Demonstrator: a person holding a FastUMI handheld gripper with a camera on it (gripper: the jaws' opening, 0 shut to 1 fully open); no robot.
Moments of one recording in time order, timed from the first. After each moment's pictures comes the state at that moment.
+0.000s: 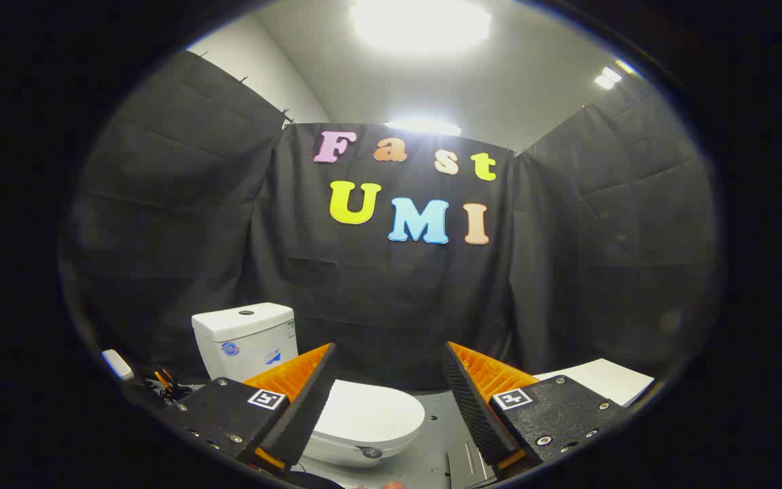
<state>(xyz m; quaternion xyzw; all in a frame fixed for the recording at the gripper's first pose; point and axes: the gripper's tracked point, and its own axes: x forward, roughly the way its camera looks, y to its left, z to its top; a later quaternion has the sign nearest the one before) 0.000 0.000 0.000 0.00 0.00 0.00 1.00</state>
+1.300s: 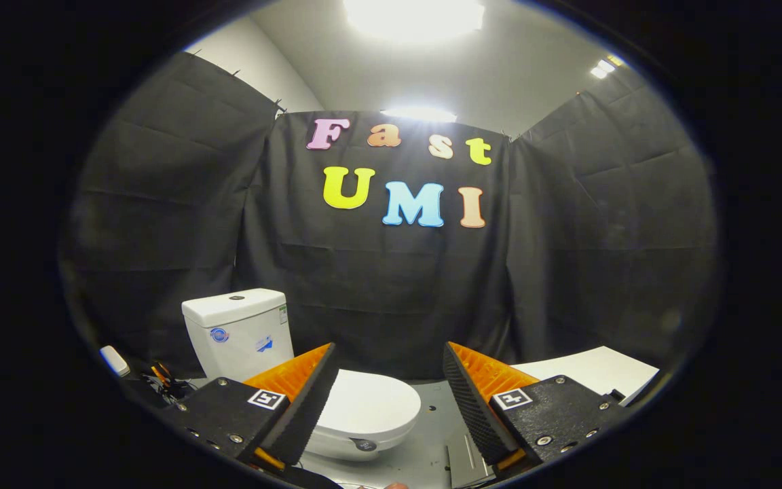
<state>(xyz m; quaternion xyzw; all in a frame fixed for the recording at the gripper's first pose) 0.016 -0.011 -0.047 0.01 0.03 0.00 1.00</state>
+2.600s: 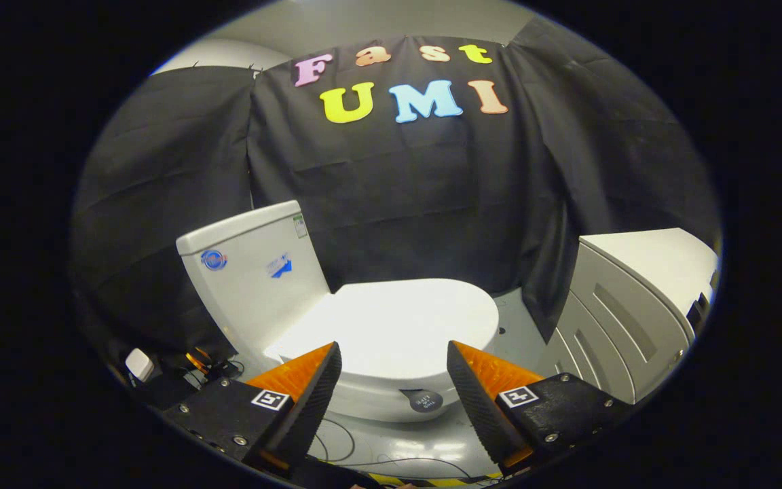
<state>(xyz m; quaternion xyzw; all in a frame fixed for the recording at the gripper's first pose) 0.082 0.047 -0.305 0.10 0.22 0.08 0.97</state>
